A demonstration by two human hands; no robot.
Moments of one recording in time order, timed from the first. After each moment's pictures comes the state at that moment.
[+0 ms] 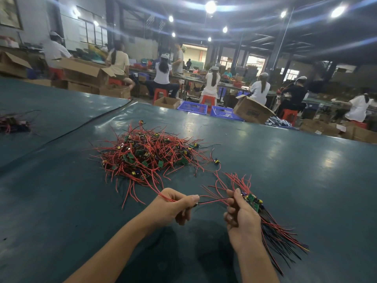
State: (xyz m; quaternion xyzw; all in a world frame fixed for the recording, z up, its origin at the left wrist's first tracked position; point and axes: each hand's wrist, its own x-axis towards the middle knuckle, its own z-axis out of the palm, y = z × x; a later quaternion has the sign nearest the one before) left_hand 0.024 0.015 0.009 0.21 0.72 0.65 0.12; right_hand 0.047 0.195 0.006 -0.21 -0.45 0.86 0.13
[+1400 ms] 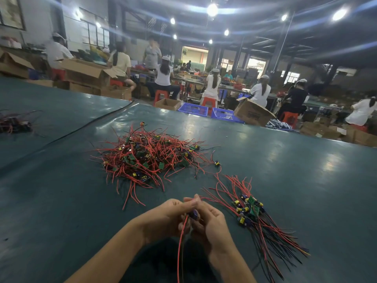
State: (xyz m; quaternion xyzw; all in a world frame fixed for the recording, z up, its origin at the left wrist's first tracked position) left_hand 0.028 0.013 0.003 0.16 0.58 0.73 0.33; right_hand 0.061 0.145 -0.006 -0.07 -0.59 0.80 -0.06
